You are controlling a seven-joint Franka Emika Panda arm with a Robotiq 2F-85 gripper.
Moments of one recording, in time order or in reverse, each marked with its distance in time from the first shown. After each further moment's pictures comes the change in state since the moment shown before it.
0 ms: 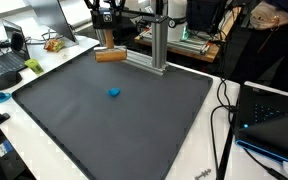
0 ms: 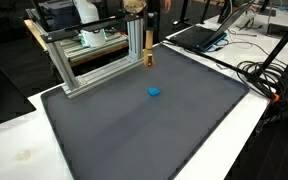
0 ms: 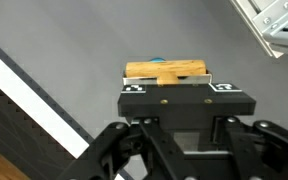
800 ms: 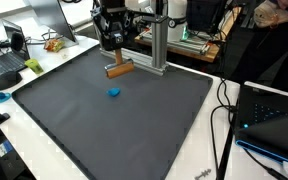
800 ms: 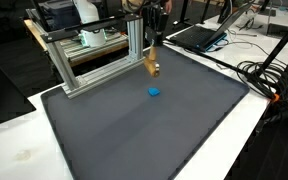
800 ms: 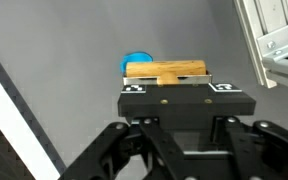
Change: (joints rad) arm 0.013 0.118 0.032 -0.012 -0.003 0.064 -0.249
